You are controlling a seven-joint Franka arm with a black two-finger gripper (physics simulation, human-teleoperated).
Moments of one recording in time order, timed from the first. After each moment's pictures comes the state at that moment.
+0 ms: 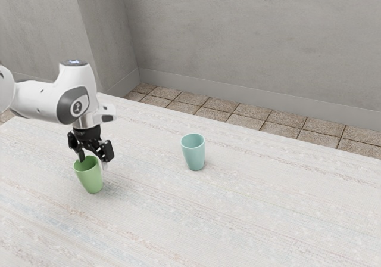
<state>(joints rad) -0.19 0.14 0.39 -2.16 0.02 2.19 0.14</state>
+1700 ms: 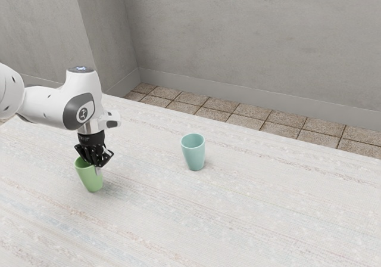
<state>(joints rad) -0.19 0.18 0.38 -2.15 0.02 2.21 0.11</state>
